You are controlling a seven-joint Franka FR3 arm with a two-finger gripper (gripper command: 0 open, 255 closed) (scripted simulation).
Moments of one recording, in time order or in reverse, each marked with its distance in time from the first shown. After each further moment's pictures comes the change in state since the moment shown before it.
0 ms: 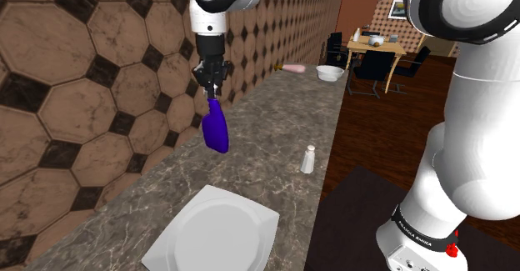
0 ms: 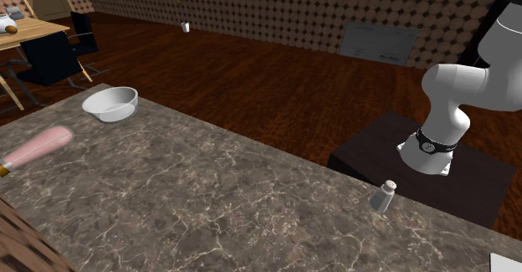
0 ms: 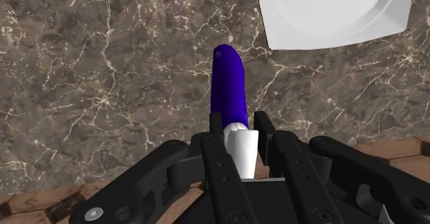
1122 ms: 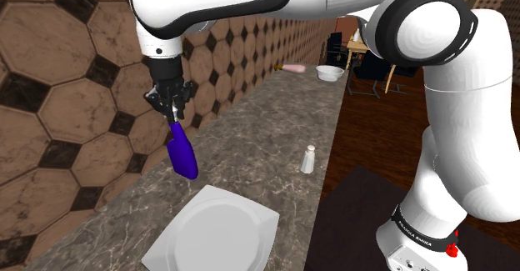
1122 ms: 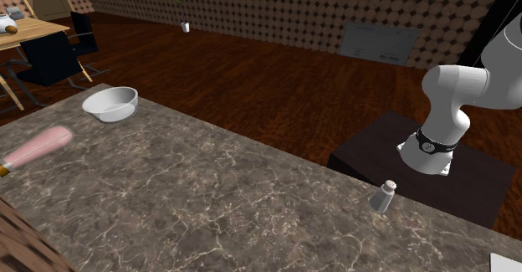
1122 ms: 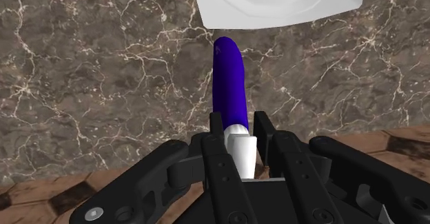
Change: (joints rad) arm 0.127 0.231 0.056 0.239 -0.027 -0.004 0.182
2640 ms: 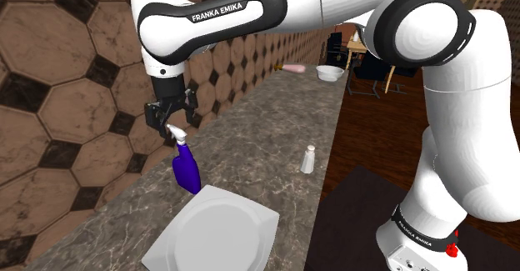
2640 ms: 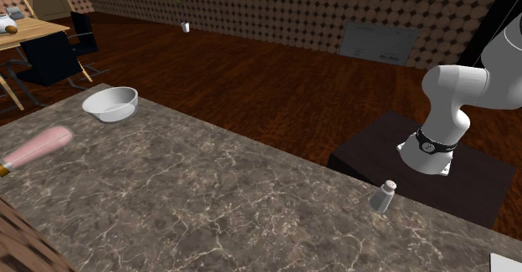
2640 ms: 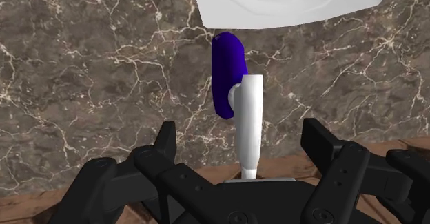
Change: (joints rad) arm -0.001 0.006 0.000 -0.103 0.000 0.110 -0.001
